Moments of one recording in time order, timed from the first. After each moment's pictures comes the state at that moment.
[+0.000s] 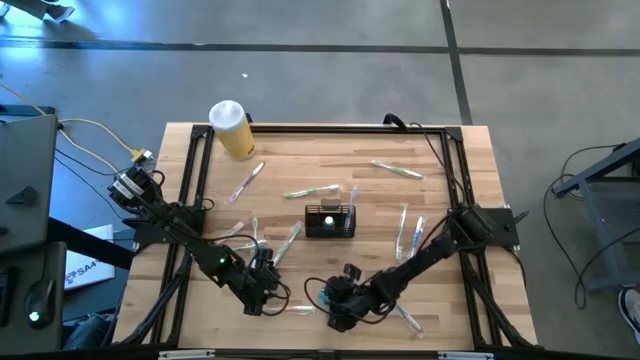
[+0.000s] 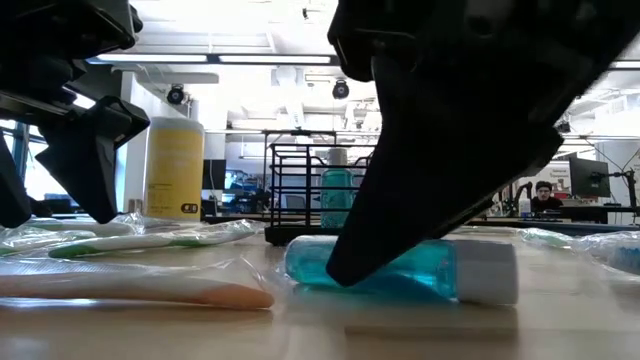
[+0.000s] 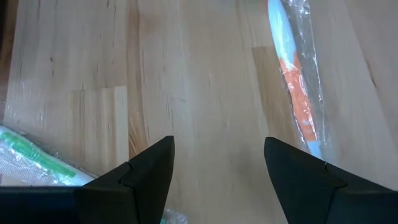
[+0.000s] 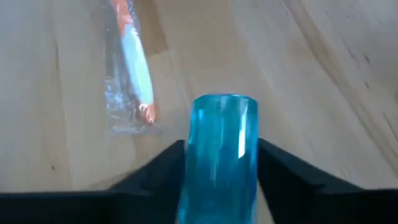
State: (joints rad) left arm -0.69 1.59 0.78 -0.12 -0.32 -0.48; right arm 0.58 2.17 1.34 -0.21 0.35 0.89
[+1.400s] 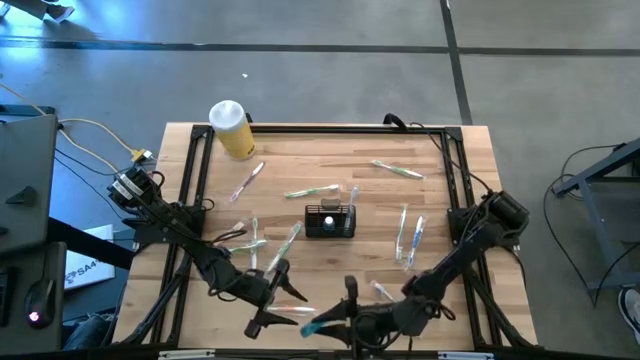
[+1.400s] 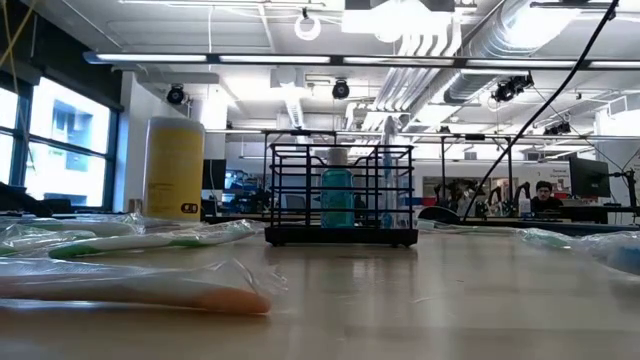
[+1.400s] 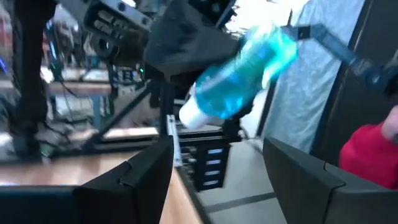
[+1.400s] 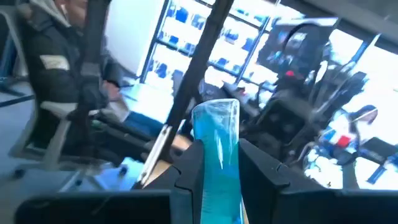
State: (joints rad) left arm -0.71 1.59 0.78 1.00 -0.32 -0.05; right arm 0.74 1.87 1.34 0.61 0.61 -0.40
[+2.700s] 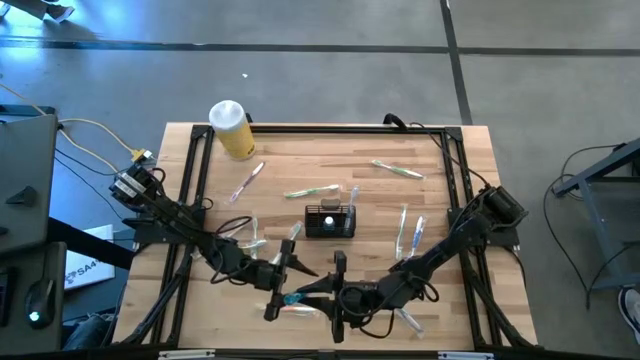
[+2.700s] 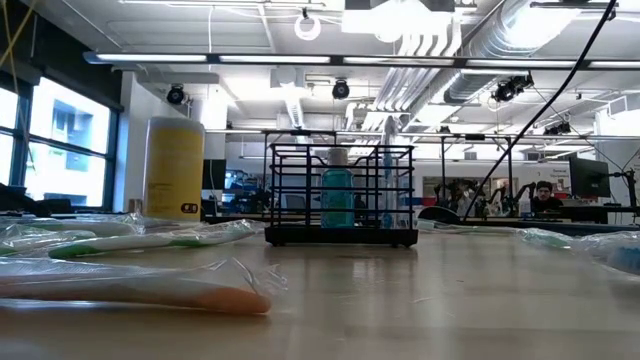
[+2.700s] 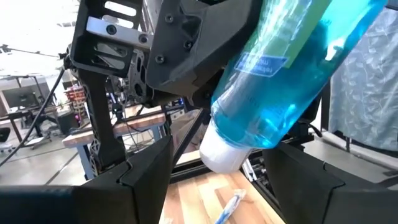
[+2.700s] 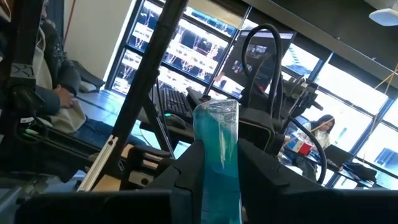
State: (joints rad) left arm -0.60 1.59 0.79 1.06 -0.35 0.26; right arm 0.61 1.87 1.34 0.70 0.58 -0.50
